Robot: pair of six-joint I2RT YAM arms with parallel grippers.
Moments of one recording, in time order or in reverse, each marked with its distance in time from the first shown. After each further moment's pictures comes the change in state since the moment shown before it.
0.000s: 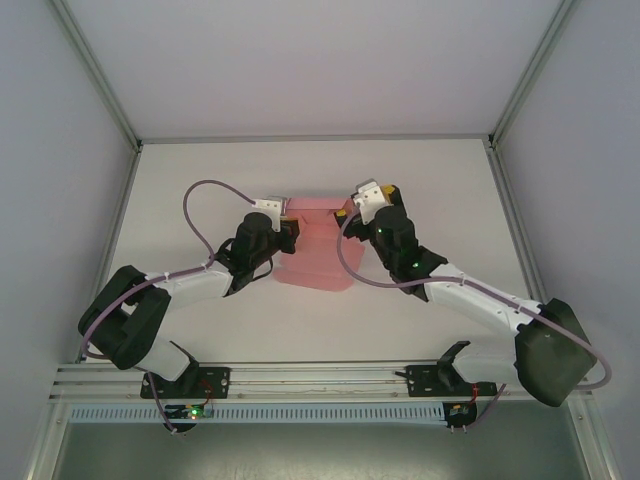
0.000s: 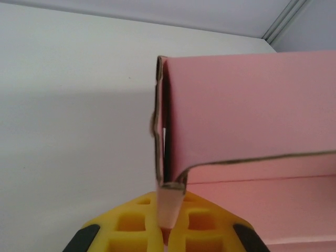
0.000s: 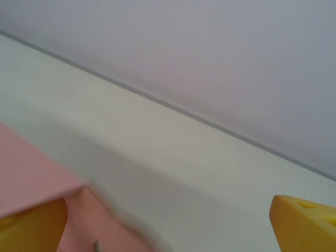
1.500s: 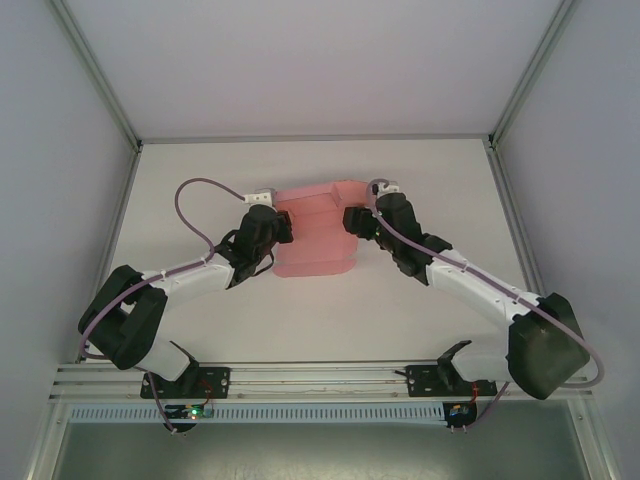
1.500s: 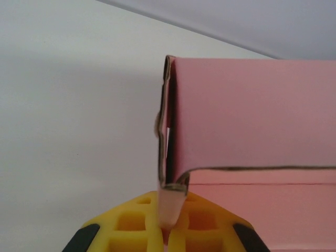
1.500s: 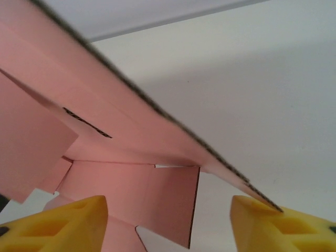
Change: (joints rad) left arm 0.000 0.000 0.092 -0.184 -0.203 -0.190; right arm -0.099 0.076 0.110 -0.314 -0.280 0.683
